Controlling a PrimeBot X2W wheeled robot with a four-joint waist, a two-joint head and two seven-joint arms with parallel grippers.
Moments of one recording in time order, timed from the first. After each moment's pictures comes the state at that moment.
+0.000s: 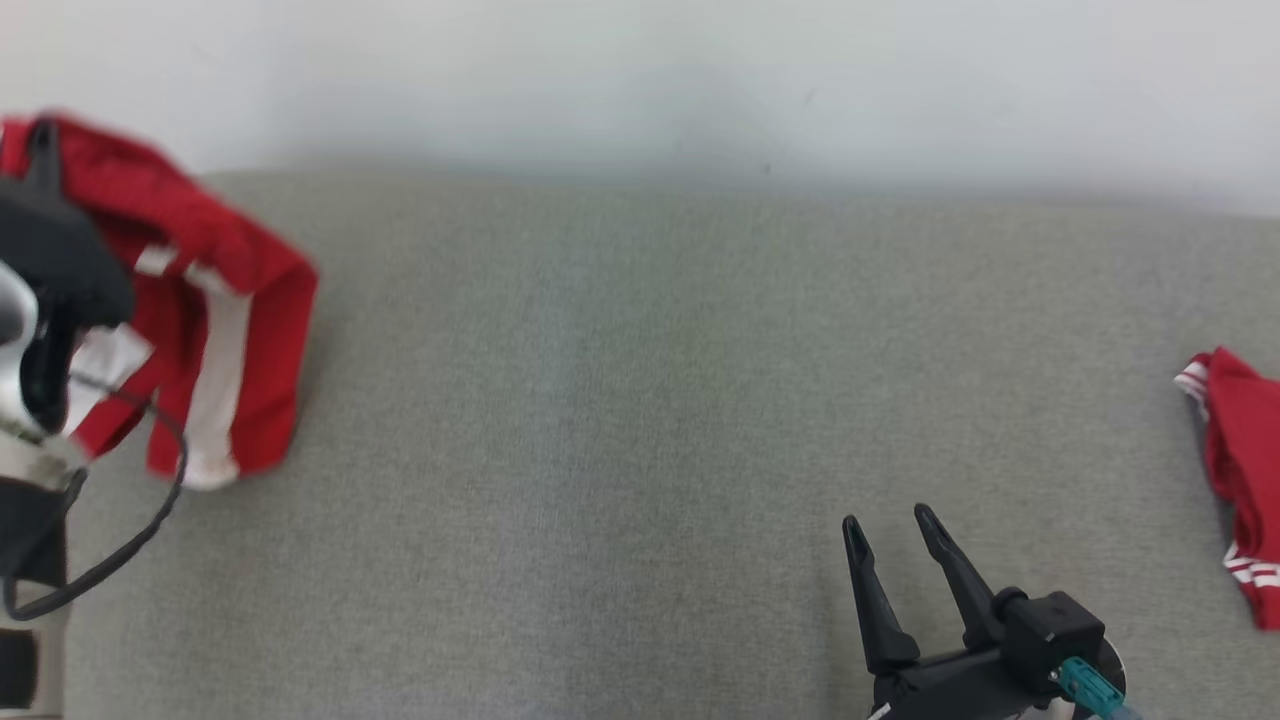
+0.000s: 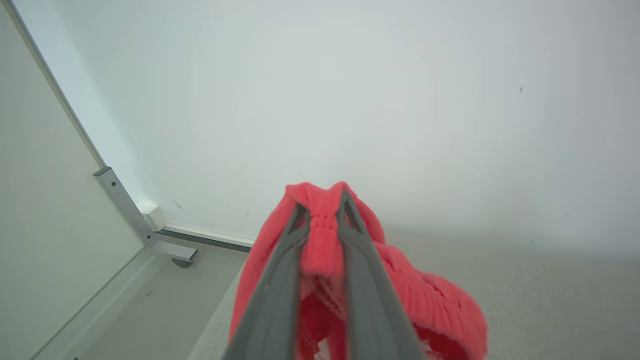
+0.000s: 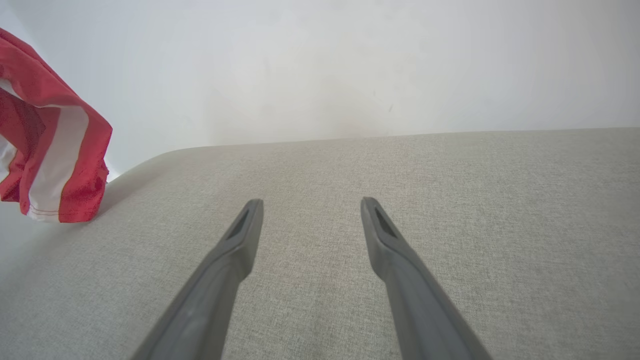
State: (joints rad) left arm -0.89 0.37 0.03 0.61 -0.30 -0.10 0.26; right arm -0.03 -0.05 0.10 0.15 0.16 0.13 -0.18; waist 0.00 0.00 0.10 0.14
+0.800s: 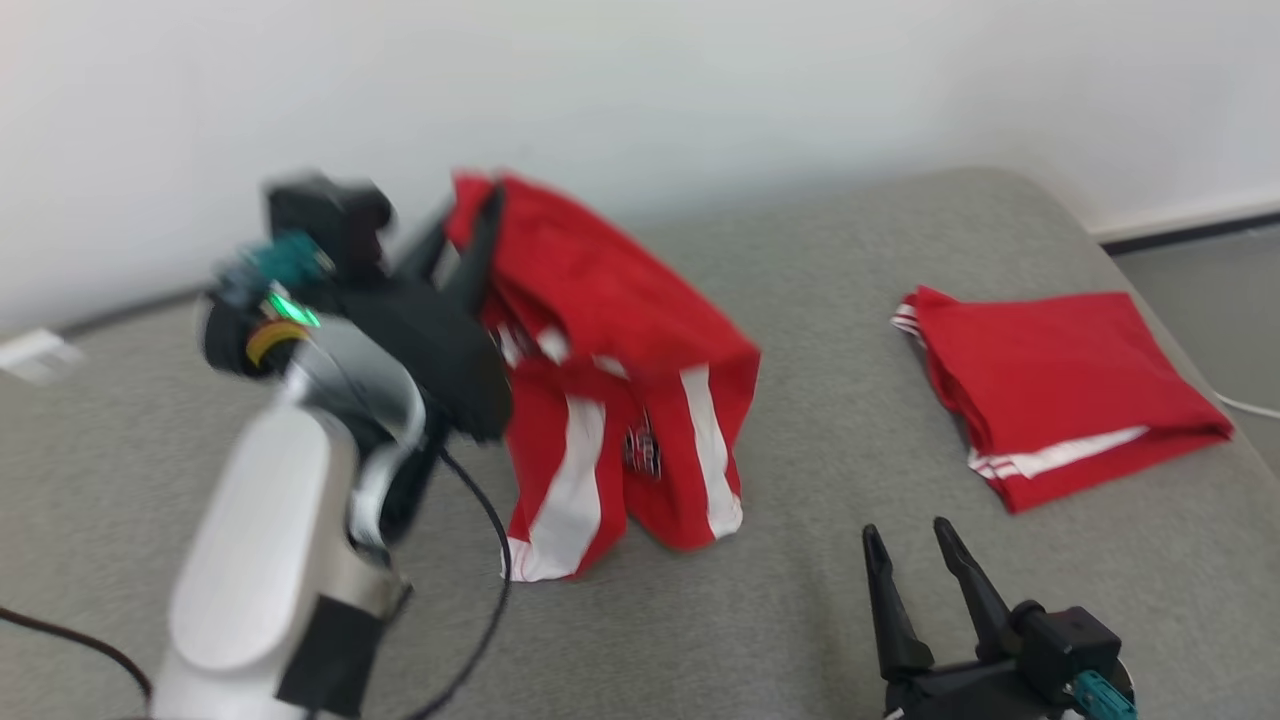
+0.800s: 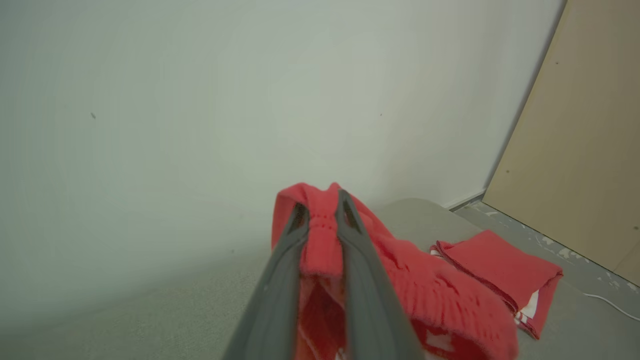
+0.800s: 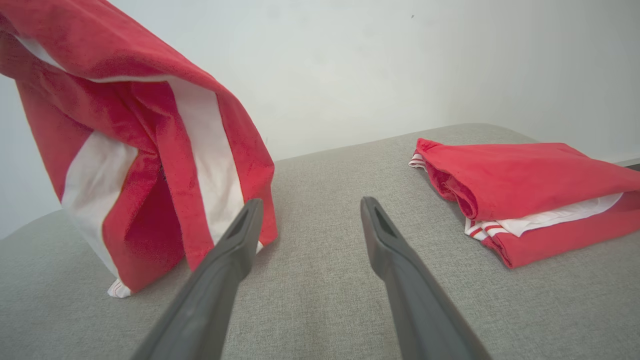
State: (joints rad) left arm -0.70 0.12 -0.25 0.23 -0.42 -0.12 0.30; right arm -0.03 -0.05 0.08 0.21 0.19 0.13 -0.24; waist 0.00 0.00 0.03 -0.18
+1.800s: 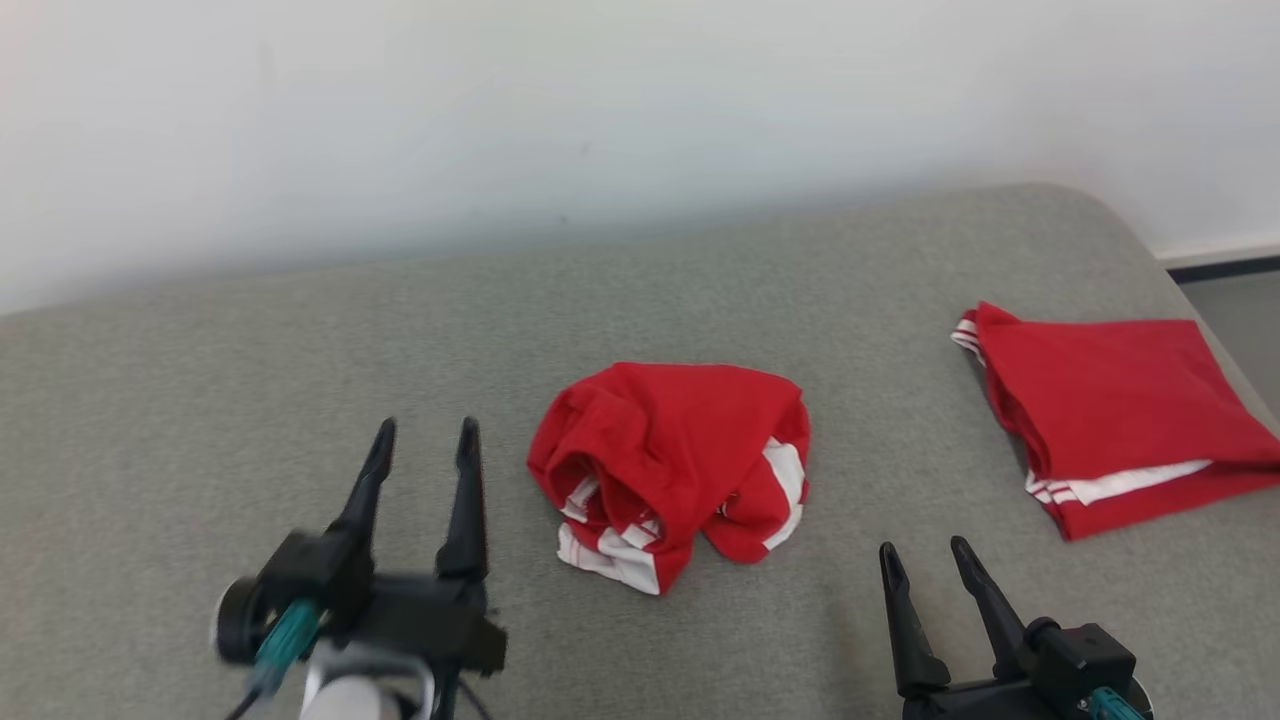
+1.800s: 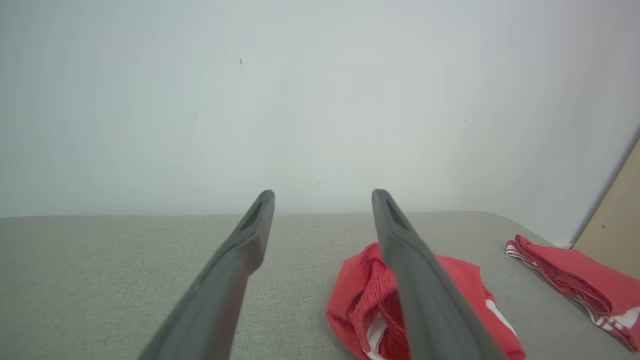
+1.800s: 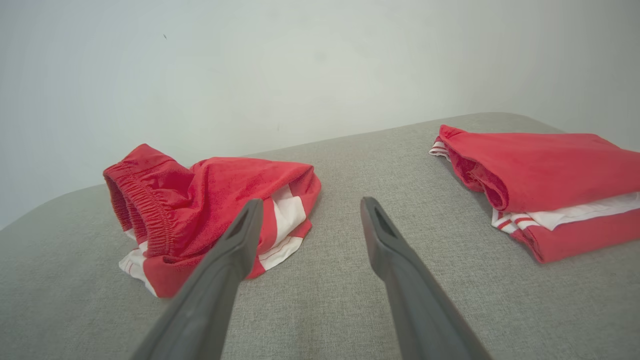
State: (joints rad) left arm -0.33 0.08 -0.27 0.35 -0.35 0.03 -0.26; right arm 0.00 -0.05 0.06 0.20 0.18 0.13 -0.23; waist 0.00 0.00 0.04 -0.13
